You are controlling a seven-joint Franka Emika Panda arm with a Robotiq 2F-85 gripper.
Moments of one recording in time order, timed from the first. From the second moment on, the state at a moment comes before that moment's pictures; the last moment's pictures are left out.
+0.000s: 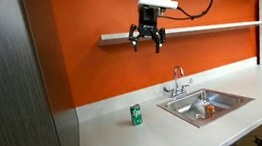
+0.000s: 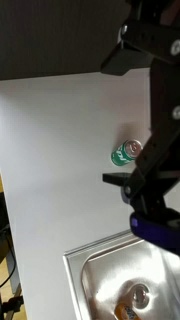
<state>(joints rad) 0.13 -0.32 0.15 -2.10 0.29 1.79 0.34</state>
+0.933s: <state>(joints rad) 0.09 -0.35 0.07 -2.19 0.21 1.80 0.19</state>
